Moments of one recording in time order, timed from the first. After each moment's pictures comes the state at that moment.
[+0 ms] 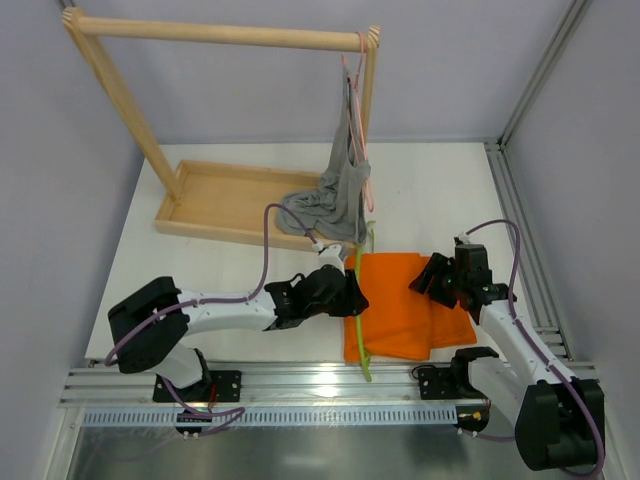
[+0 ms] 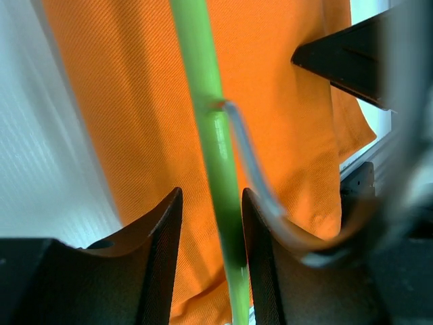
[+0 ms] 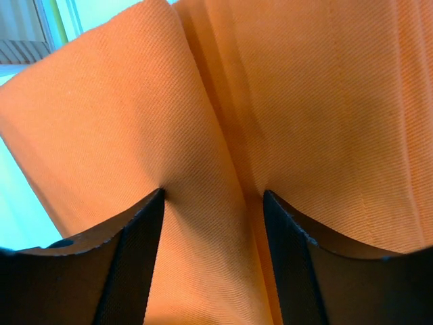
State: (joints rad) left arm -1.13 1.53 0.80 0.11 -0.17 -0.96; right arm 0.08 0.91 0.42 -0.42 -0.20 0.56
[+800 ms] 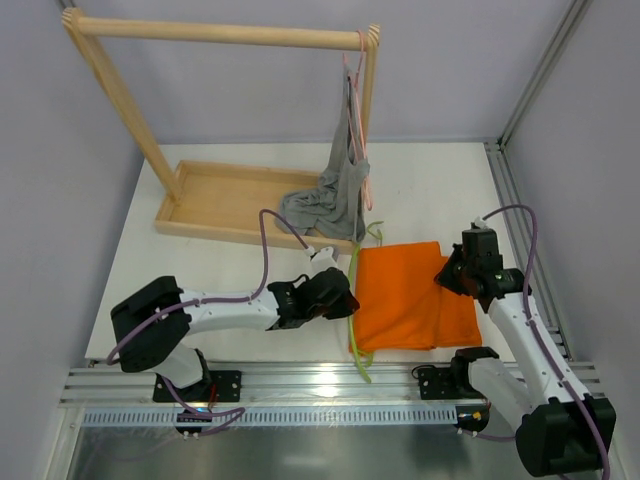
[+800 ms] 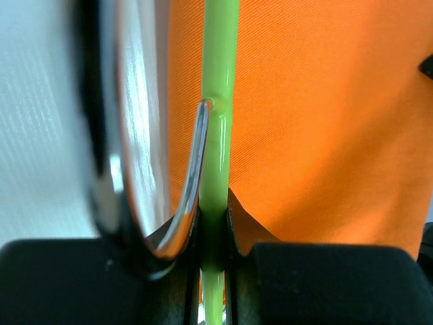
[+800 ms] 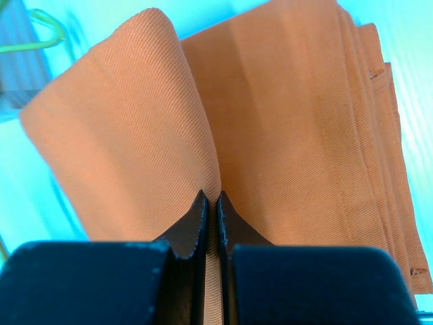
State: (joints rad) left arm -1.14 1.54 0.82 -0.02 -0.24 -1.12; right arm 0.08 0.90 0.65 -0.68 0.02 0.57
